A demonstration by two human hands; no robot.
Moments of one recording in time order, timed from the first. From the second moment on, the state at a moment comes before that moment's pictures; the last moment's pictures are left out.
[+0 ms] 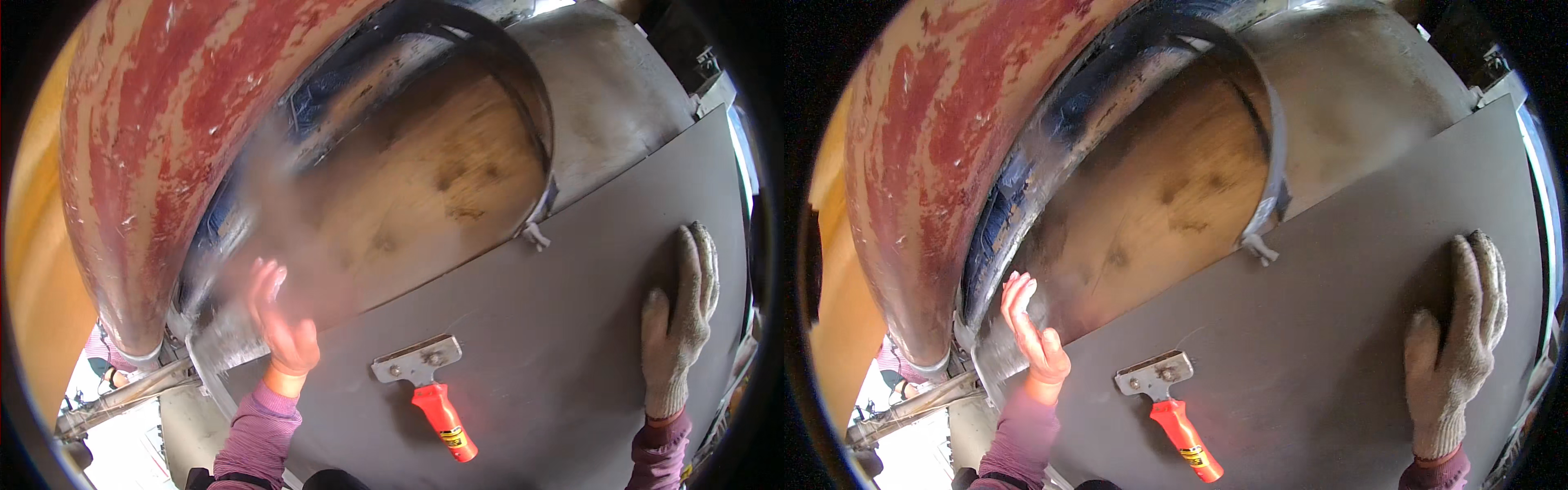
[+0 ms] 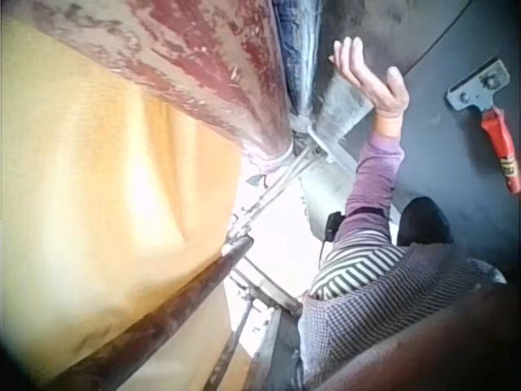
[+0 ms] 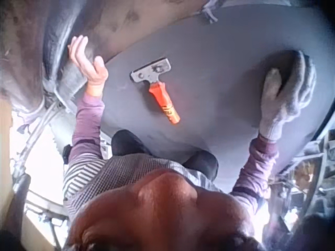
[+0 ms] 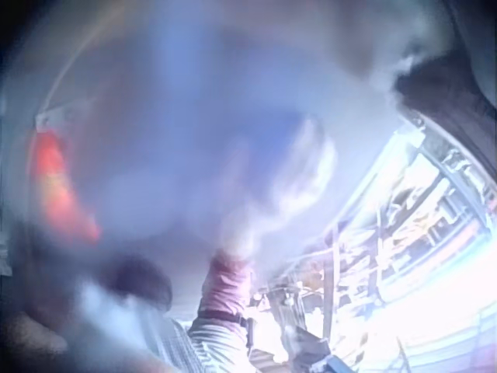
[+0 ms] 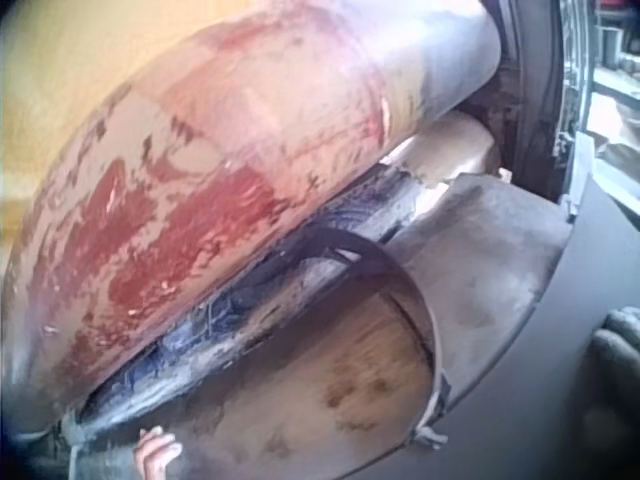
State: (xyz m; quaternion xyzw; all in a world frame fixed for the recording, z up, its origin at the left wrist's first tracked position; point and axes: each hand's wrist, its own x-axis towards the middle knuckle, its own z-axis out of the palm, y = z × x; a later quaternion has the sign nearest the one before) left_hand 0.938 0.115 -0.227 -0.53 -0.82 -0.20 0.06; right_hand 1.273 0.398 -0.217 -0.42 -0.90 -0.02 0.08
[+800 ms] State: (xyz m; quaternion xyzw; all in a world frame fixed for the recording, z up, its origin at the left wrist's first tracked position) left_hand 0.939 0.123 -0.230 -0.56 -0.82 -0.12 0.04; right_hand 1.263 0.390 -0.202 -0.44 -0.88 0.03 0.14
